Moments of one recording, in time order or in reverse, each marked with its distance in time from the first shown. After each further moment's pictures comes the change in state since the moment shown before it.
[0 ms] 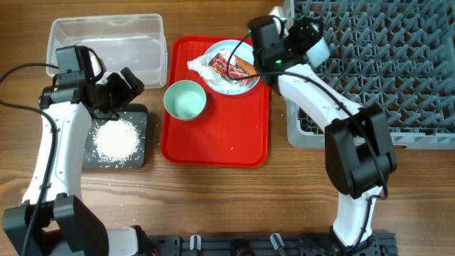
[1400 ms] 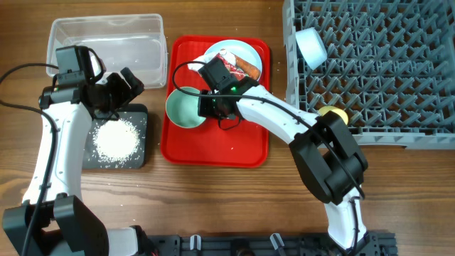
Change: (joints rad) left arm 0.000 0.000 0.000 0.000 -0.004 0.000; right arm 0.246 0.069 -0.002 -0.326 -1.275 1.417
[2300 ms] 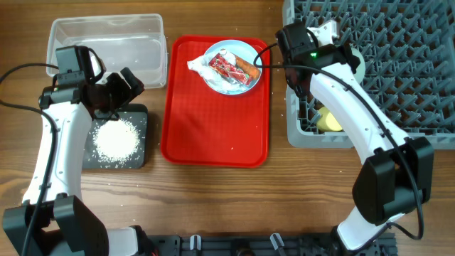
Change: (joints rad) left arm 0.000 0.000 0.000 0.000 0.000 0.000; right arm -0.331 -0.297 0.001 -0.457 1.336 -0.796
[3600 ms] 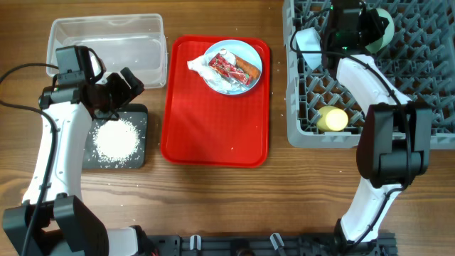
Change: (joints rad) left arm 0.000 0.000 0.000 0.000 0.000 0.000; right arm -0.285 0.228 -0.043 1.098 -0.095 -0.856
